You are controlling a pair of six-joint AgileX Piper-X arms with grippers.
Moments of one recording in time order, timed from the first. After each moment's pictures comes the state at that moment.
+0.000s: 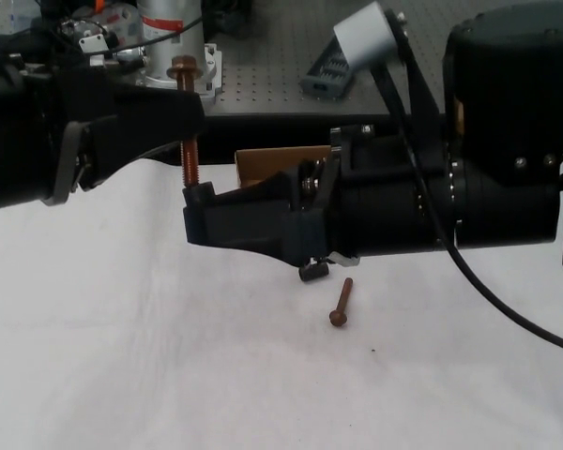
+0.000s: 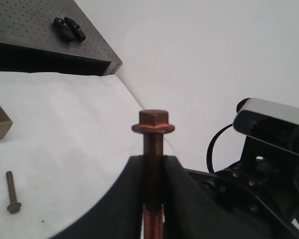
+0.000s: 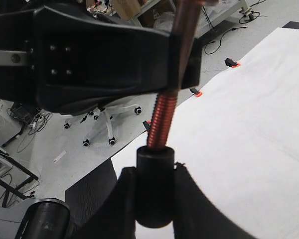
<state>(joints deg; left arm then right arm) -21.2 53.3 -44.2 -2.7 37.3 -34.0 50.4 72.9 -51.7 0.5 -34.4 23.5</state>
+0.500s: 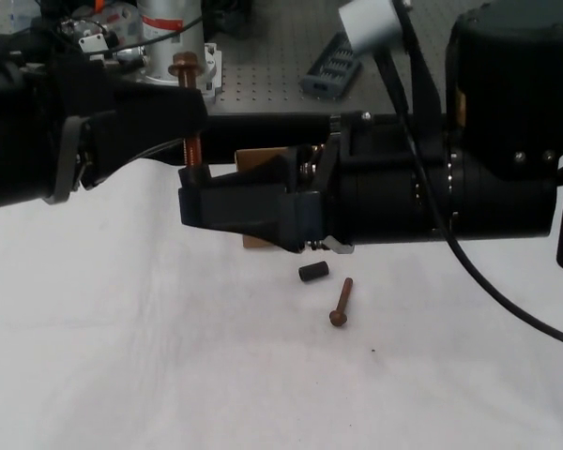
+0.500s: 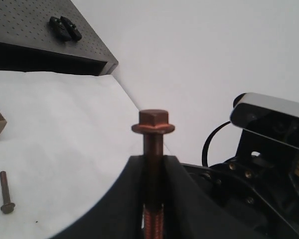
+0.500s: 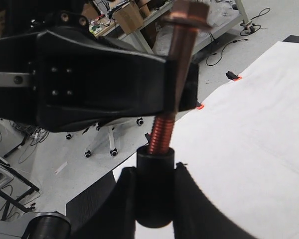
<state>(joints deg) -21.2 53.3 -44.2 -3.2 37.5 -35.0 50.0 73.3 -51.7 -2.8 -34.1 25.0</state>
